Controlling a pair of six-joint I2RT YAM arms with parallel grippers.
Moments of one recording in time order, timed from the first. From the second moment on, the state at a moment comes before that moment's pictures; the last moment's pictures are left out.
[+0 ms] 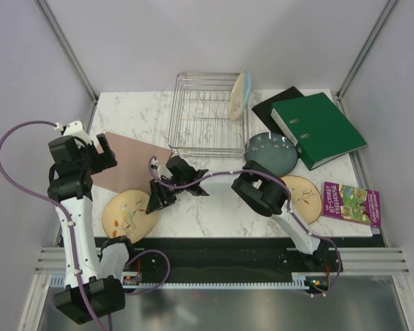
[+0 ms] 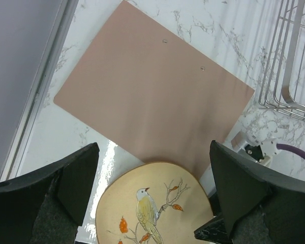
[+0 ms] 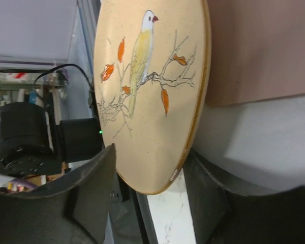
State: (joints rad) left arm 0.33 0.89 1.01 -0.68 0.12 -0.05; right arm 1.00 2.37 1.54 0.28 -0.78 0.77
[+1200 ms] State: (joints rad) left arm 0.34 1.07 0.94 -0.48 0.90 -0.17; right arm 0.54 1.71 1.46 -0.21 -0.77 0.49
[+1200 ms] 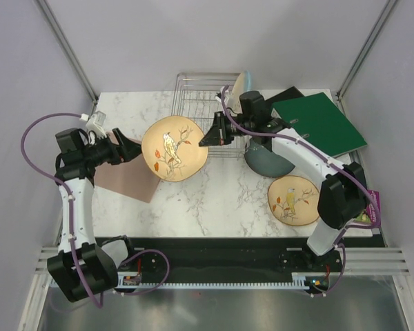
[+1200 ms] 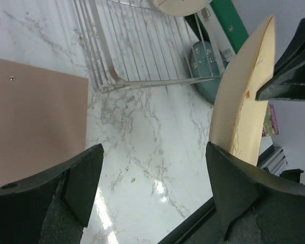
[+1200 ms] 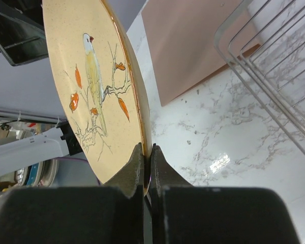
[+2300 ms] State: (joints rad) left arm 0.31 1.03 0.94 -0.41 0.93 -0.30; right arm 0.54 1.86 1.54 -0.23 -0.76 0.52
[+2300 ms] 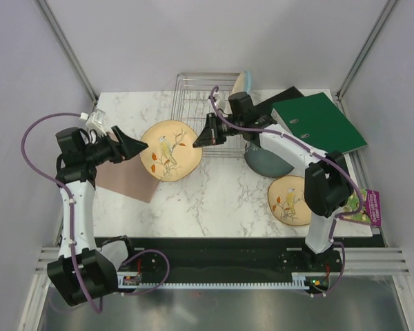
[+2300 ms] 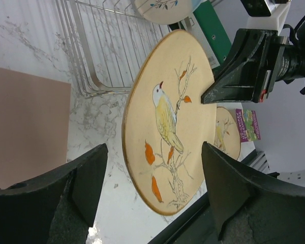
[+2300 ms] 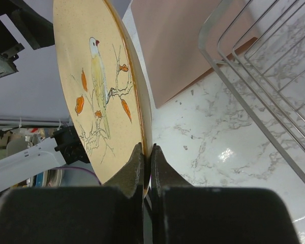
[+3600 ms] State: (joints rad) left arm 0.31 1.14 0.86 -0.31 0.99 -0.35; right arm 0.62 2.00 1.61 -0.06 -0.84 0.62
